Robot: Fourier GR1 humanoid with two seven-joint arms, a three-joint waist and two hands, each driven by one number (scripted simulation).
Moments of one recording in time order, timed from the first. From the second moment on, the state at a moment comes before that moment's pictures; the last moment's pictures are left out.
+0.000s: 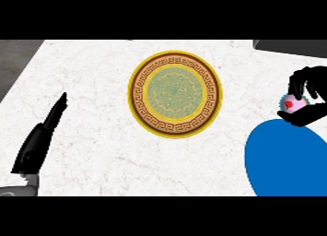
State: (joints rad) left arm -0.03 0.29 0.00 -1.51 -0.20 0.00 -0.12; right arm -0.47 -0.71 0.18 -1.27 0.48 0.20 0.06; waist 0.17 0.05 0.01
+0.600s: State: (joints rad) left arm 0.00 0.30 0.04 -1.47 -0.19 0.01 -0.13; right arm -0.80 -0.63 0.08 -0.95 0.44 0.07 -0.45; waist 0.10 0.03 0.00
